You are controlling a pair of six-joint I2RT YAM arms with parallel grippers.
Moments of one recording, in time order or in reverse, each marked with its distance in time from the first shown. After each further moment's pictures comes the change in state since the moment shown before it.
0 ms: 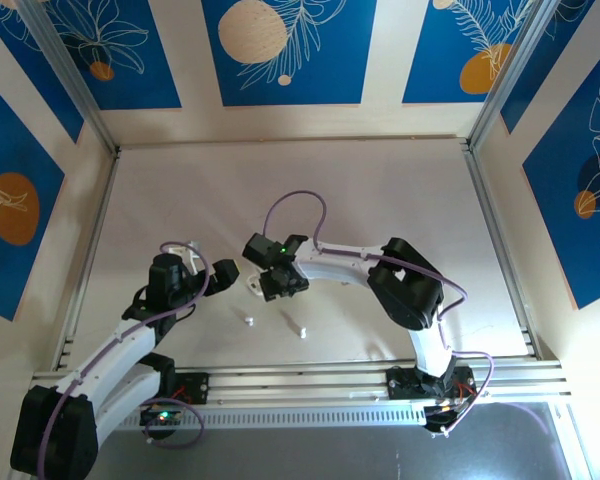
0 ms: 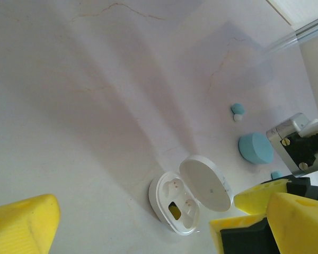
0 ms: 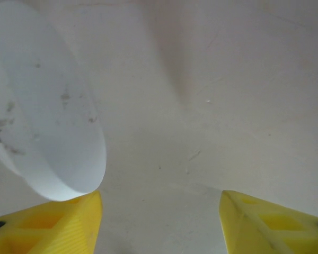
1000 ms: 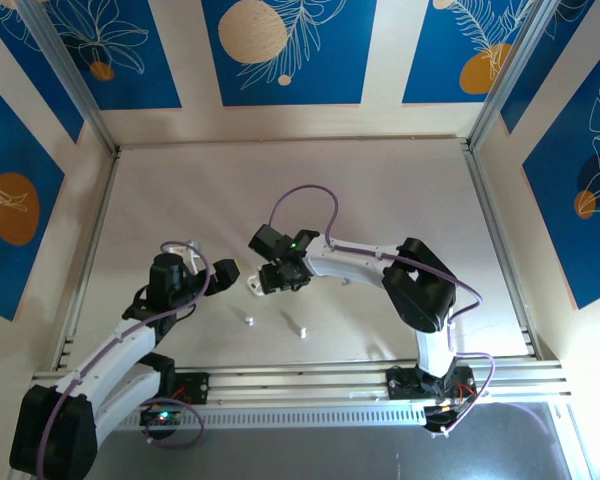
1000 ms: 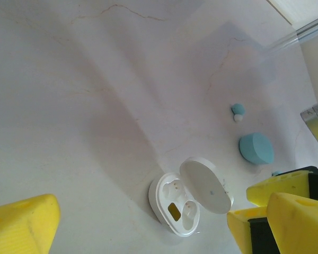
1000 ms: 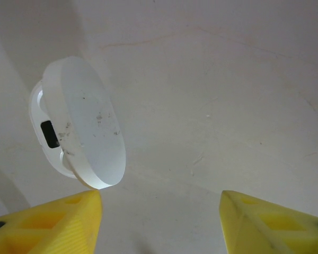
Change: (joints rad) left arm -0.008 0.001 0.005 -0.003 -0.011 0.003; right arm -0.028 -0.076 -0.049 0.077 -0.063 0.006
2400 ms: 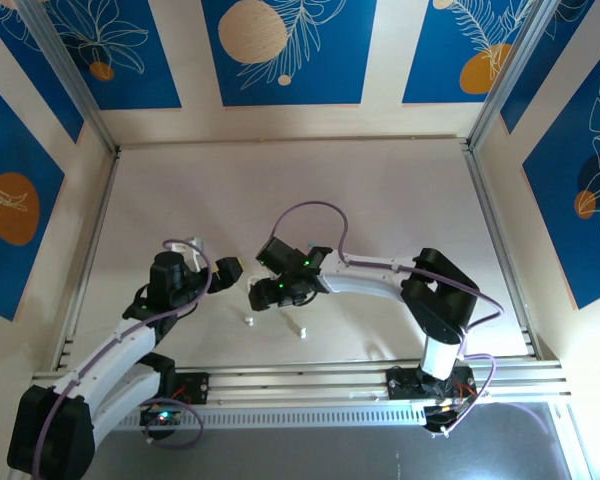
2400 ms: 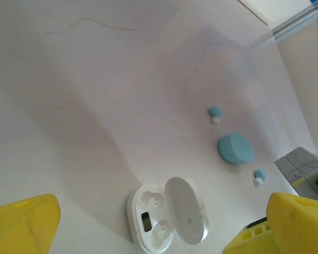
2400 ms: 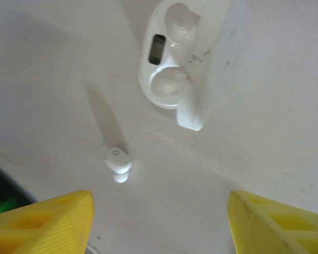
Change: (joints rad) left arm -0.025 -0.006 0.014 0.027 0.005 0.013; right arm 0.049 -0.126 -0.195 0.220 -0.222 0.045
